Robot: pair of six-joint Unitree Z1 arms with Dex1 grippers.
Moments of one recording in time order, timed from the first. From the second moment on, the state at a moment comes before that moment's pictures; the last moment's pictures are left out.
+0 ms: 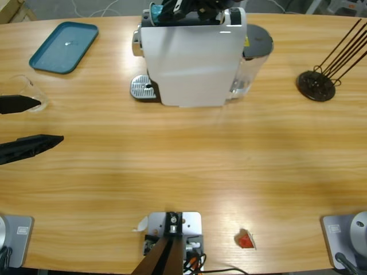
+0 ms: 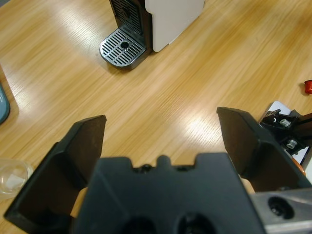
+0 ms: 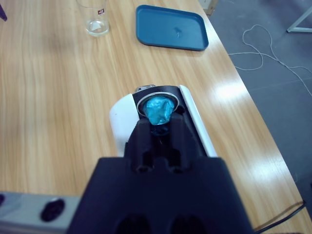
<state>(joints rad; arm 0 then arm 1) -0.77 0.99 -0.64 0.31 -0.07 0.00 0.67 1.80 -1.41 0.23 0.38 -0.51</state>
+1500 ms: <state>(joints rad) -0.77 0.92 -0.64 0.35 -0.03 -0.11 0.80 1.43 -1.16 0.21 -0.35 0.37</state>
